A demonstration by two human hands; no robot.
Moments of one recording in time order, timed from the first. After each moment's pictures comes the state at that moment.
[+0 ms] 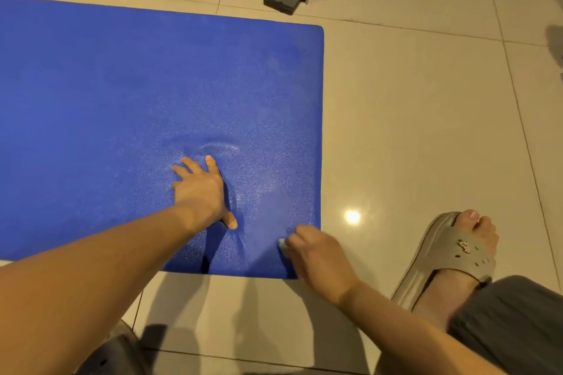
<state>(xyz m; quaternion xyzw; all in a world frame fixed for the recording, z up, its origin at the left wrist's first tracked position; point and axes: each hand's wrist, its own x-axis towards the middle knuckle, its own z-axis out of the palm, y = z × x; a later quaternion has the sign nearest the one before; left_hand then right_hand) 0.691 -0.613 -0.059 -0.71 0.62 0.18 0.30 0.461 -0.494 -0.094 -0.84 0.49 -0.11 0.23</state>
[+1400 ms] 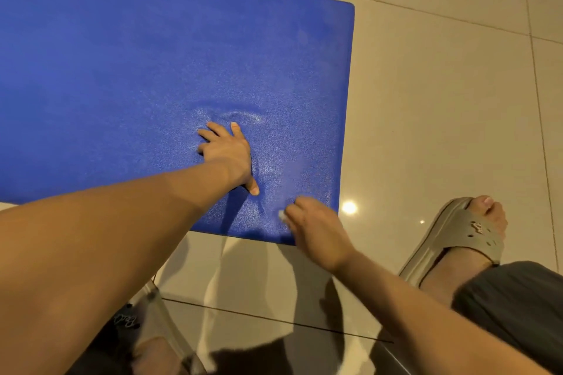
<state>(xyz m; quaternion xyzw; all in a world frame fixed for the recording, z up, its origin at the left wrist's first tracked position) 0.691 -0.613 -0.057 -0.71 0.61 0.20 0.30 0.500 -0.492 -0.090 -0.84 0.49 -0.08 0.21</state>
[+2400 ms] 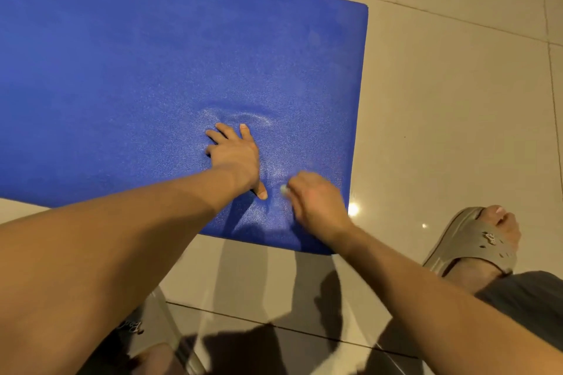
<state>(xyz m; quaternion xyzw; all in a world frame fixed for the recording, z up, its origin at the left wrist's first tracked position) 0.696 -0.612 -0.060 -0.70 0.62 0.20 0.29 0.521 -0.547 -0.093 -0.82 0.53 -0.09 0.19</state>
